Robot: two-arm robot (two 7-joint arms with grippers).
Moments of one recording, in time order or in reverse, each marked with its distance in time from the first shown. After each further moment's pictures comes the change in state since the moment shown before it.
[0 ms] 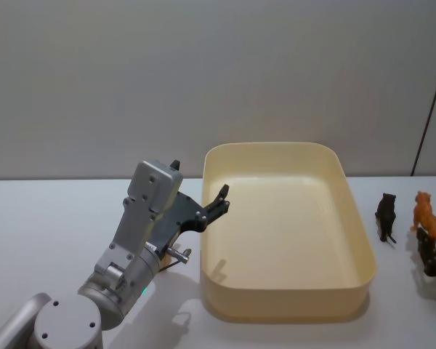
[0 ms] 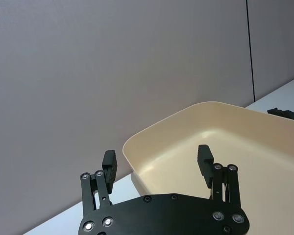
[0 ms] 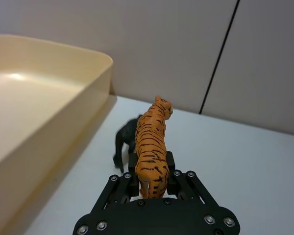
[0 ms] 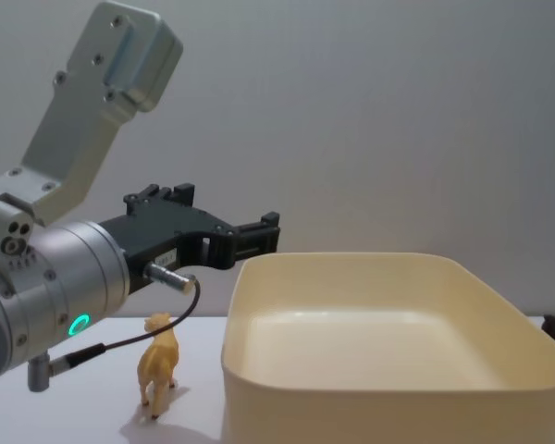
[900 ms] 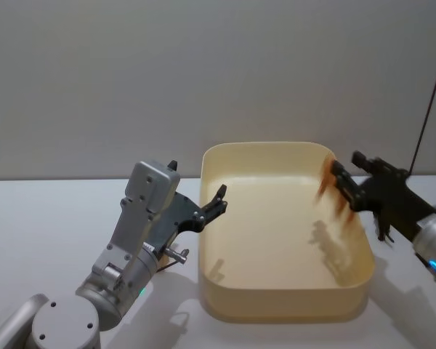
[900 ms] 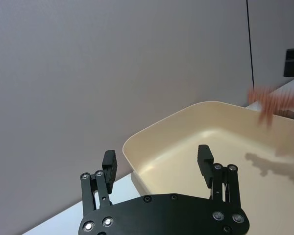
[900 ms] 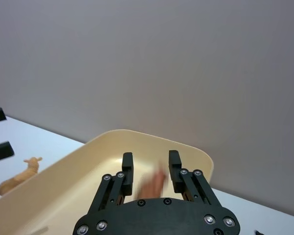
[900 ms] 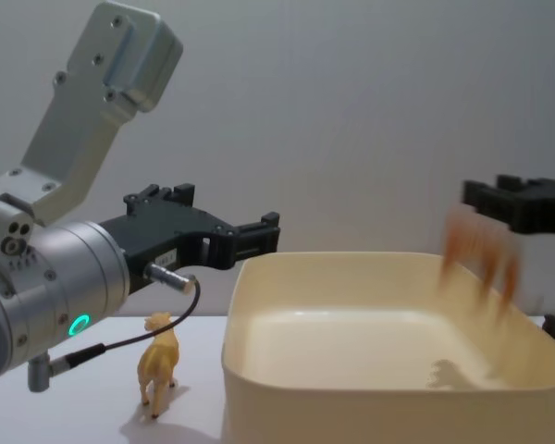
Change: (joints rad) left arm 0.000 0.000 0.000 0.000 0.000 0.000 0.000; right arm 0.167 -0.108 -0.058 -0.088 0.079 0.068 0.209
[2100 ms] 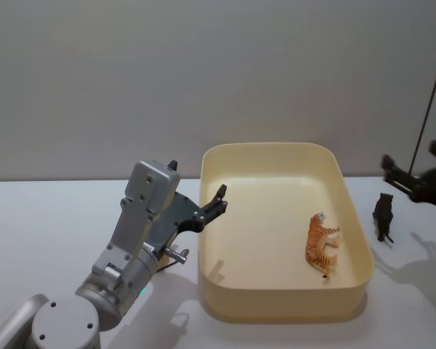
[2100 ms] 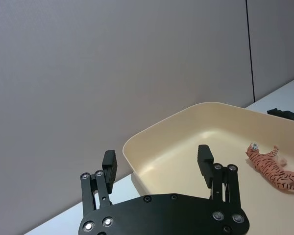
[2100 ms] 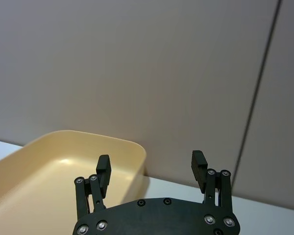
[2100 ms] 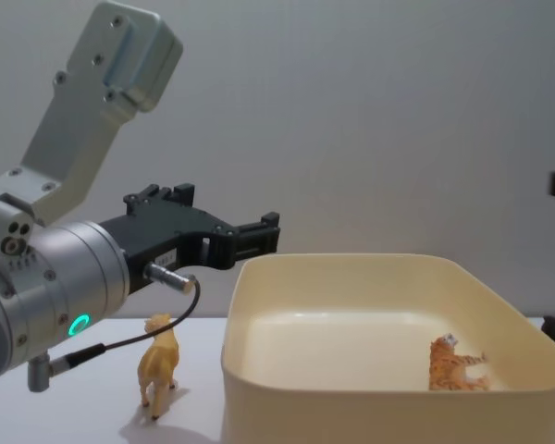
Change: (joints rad) left arm 0.000 0.000 0.000 0.000 0.000 0.000 0.000; right arm -0.048 0.081 0.085 -0.030 0.046 -0.005 -0.099
